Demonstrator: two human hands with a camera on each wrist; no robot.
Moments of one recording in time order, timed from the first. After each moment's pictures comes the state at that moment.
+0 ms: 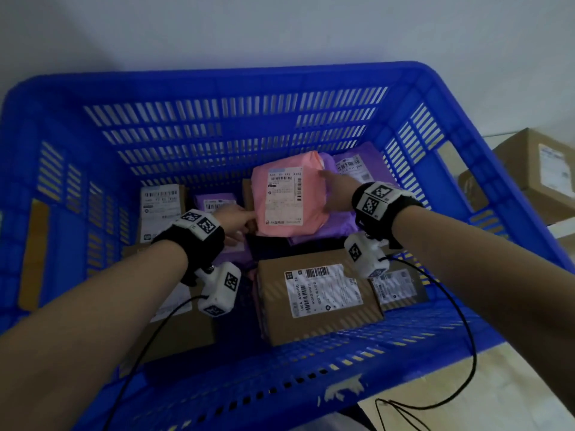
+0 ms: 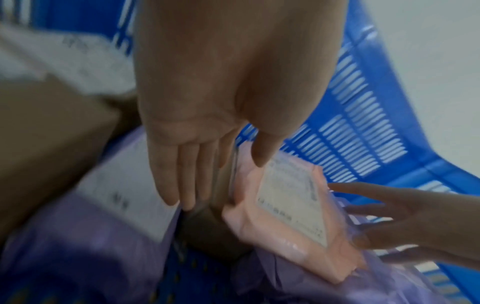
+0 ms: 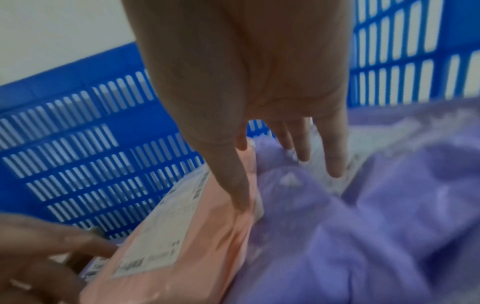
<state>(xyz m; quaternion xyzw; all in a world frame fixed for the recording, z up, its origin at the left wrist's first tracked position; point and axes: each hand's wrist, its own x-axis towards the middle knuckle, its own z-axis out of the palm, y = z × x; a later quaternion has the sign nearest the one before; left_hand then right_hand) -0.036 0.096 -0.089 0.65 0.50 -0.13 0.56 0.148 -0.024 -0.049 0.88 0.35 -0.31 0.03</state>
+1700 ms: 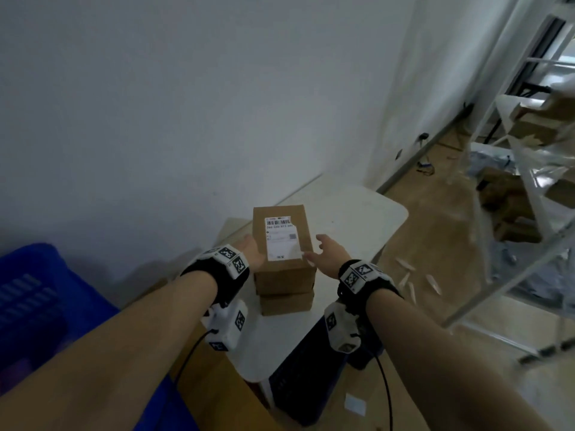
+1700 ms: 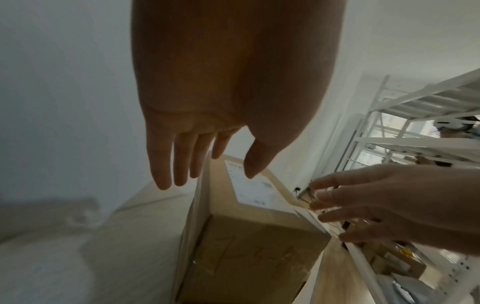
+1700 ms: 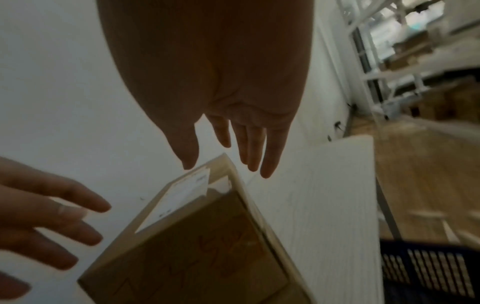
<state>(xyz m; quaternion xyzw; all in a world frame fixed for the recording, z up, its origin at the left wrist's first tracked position) 0.450 -0.251 -0.013 0.94 0.18 -0.17 0.24 0.484 -0.436 -0.022 0.92 0.06 -0.23 -0.31</state>
